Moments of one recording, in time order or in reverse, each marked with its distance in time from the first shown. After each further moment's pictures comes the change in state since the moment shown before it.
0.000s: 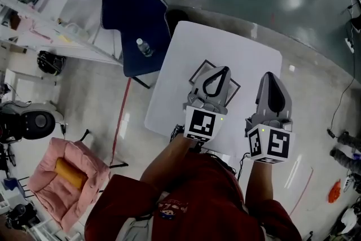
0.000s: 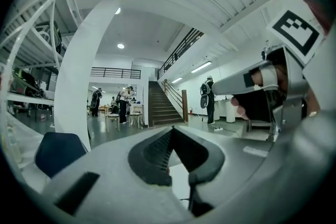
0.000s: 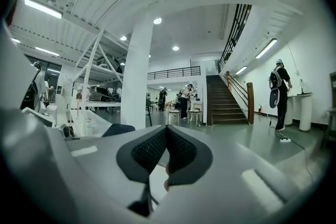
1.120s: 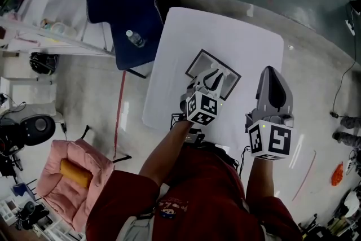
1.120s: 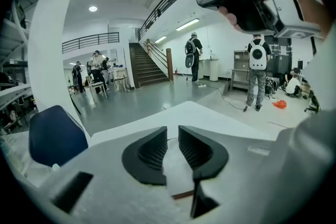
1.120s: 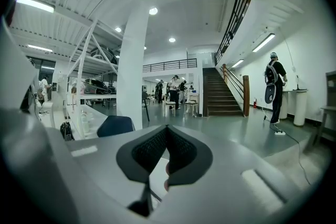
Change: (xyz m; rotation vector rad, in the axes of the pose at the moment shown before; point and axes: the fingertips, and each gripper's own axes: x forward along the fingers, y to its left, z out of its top) left arm 0.029 -0.008 -0.195 0.091 0.464 -0.164; right arm 0.028 -0.006 -0.043 0.013 0.093 -0.042
